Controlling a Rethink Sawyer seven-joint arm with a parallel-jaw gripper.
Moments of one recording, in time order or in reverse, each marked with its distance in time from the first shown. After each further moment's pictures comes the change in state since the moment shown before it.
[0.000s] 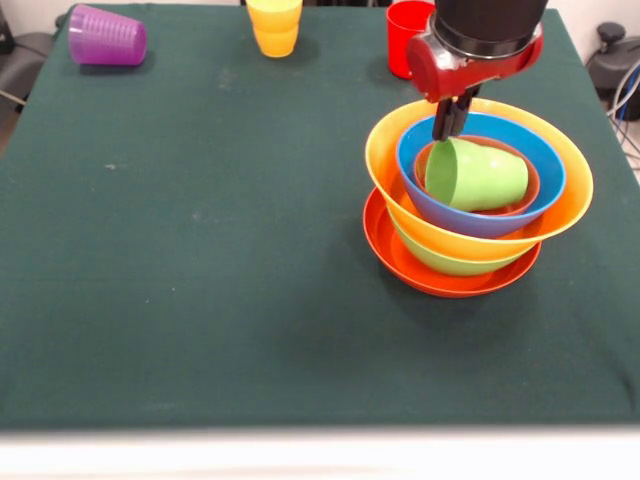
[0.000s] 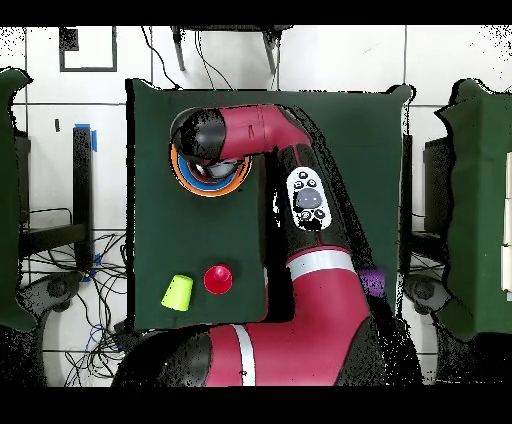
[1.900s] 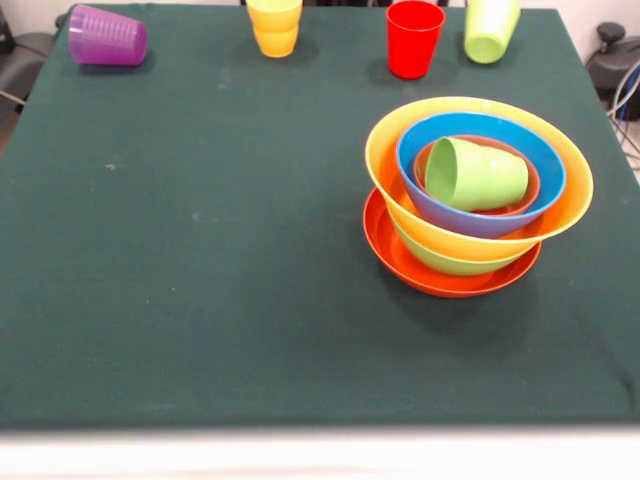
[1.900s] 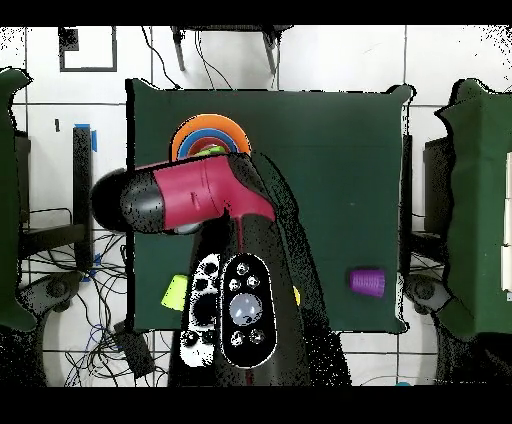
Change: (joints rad) arm 0.167 -0.393 -0.188 0.351 0.015 -0.184 0.000
